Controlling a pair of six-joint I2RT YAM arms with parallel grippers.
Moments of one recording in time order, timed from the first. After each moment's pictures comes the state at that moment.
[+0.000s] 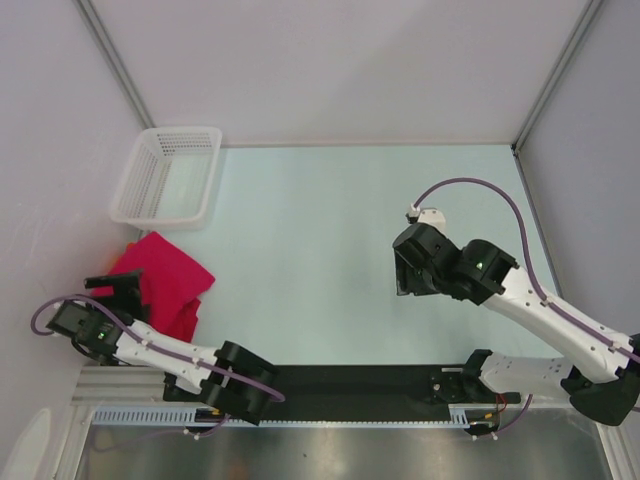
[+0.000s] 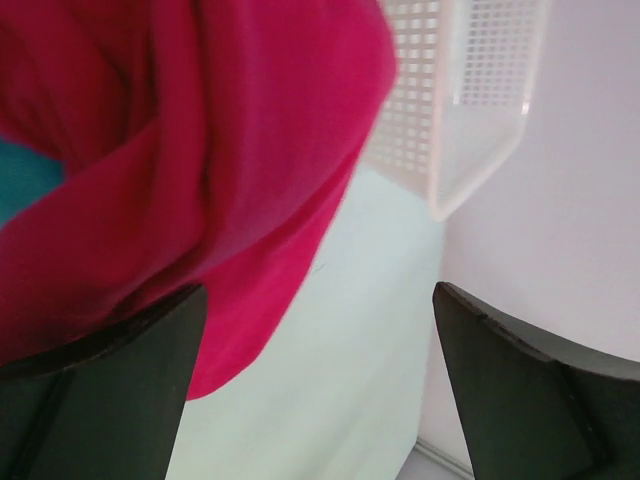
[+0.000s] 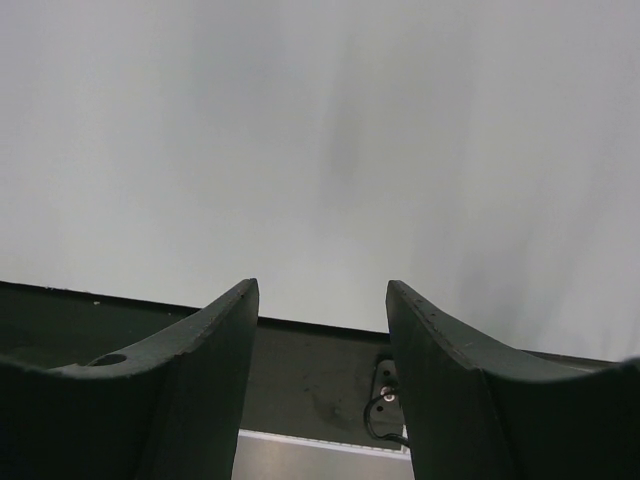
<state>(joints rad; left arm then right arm) 1.24 0.74 0.58 -0.66 0.66 -0.72 0.91 1.10 1.24 -1.18 0.39 0.70</state>
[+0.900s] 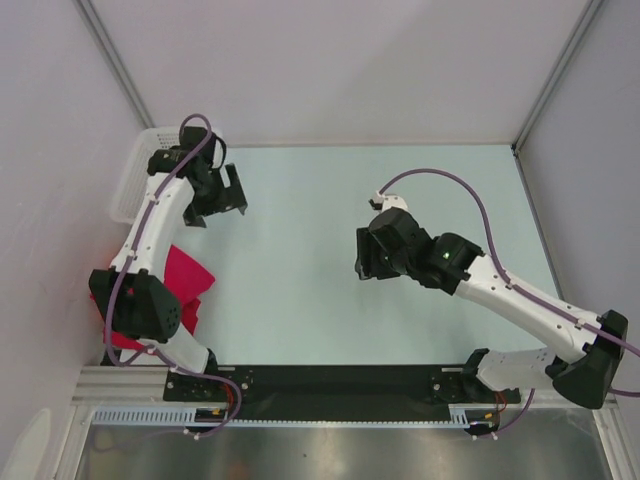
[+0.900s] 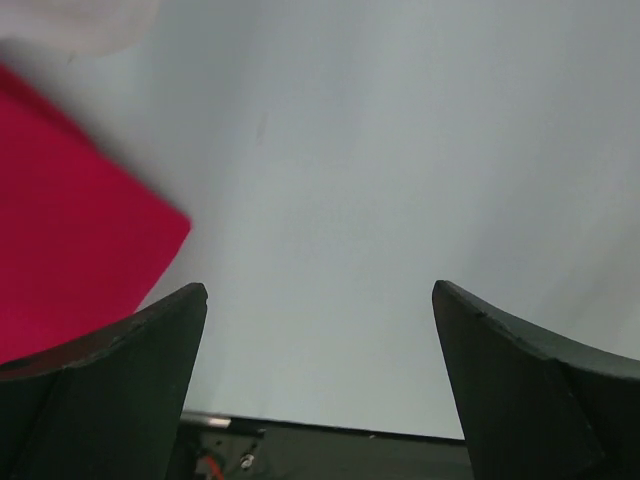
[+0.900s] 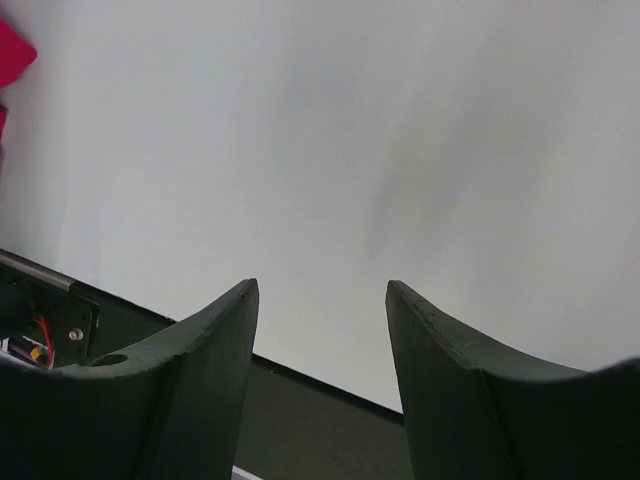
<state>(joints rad) -0.11 1.60 1.67 -1.13 -0.03 -0.45 0.91 1.25 1.25 -0.81 0.25 0.62</state>
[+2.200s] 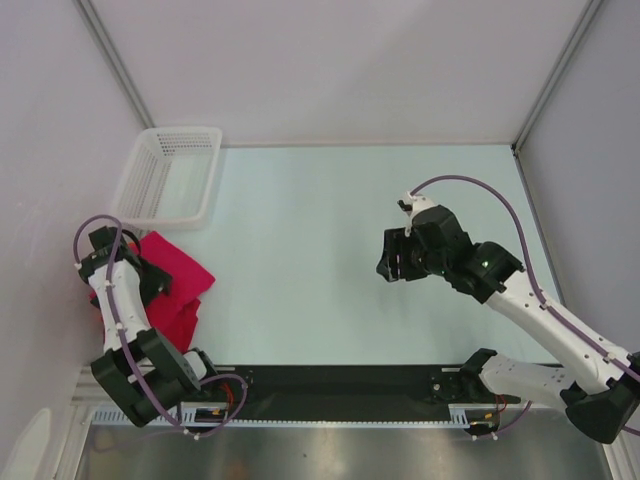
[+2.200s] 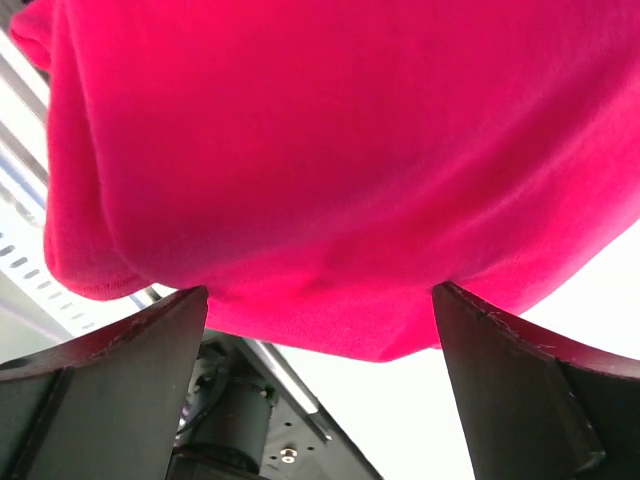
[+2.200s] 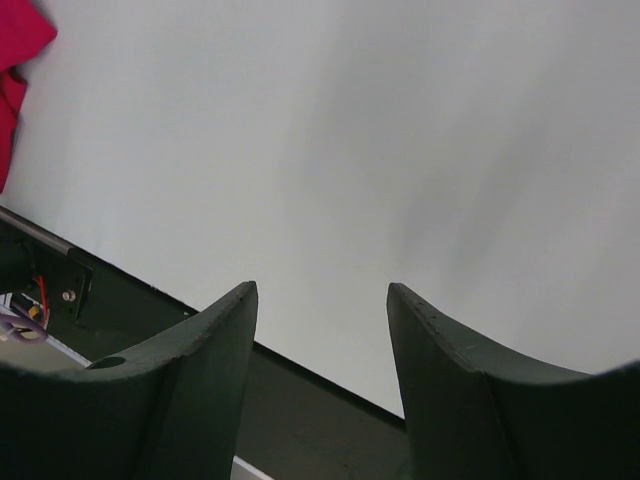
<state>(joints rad) 0.58 1.16 0.92 -1.06 -0.22 -0.46 0.73 1.04 1.09 -0.78 0.03 0.46</state>
